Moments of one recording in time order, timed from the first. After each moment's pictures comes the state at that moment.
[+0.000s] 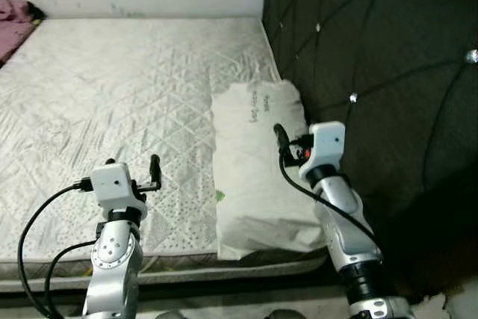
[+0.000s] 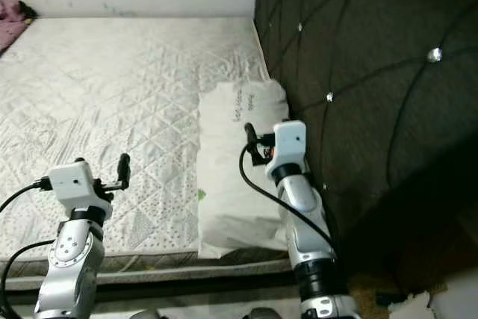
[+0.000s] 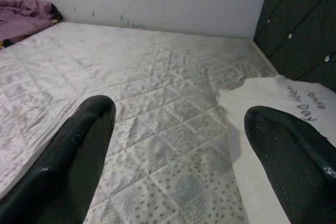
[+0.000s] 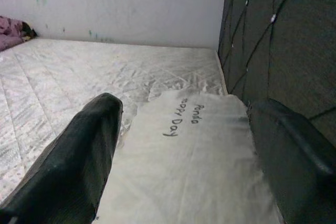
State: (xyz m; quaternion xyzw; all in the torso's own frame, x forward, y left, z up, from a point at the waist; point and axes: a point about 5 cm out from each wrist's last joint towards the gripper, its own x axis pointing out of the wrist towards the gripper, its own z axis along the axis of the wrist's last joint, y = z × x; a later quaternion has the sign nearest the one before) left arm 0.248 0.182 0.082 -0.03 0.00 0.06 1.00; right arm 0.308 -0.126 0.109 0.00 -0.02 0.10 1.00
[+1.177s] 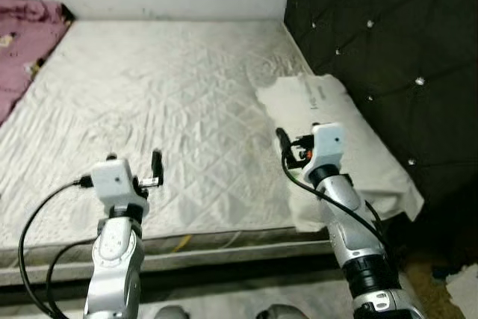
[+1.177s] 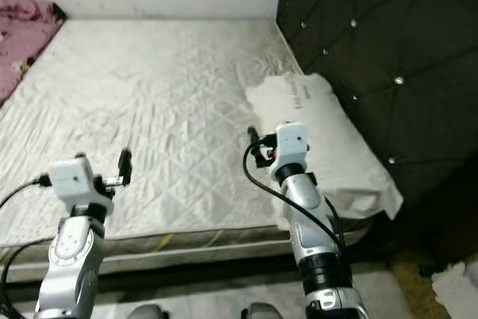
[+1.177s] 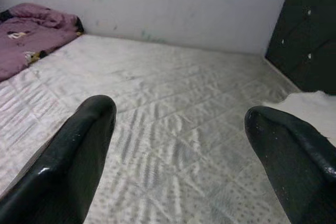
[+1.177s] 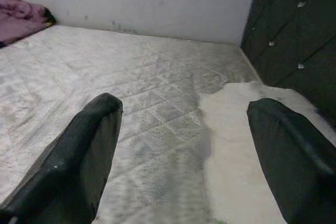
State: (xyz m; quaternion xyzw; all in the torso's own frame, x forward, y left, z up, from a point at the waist) left arm 0.249 0.181 0.090 -0.03 -0.01 0.06 1.00; right arm 0.314 -0.127 0.101 -0.01 0.00 0.11 0.99
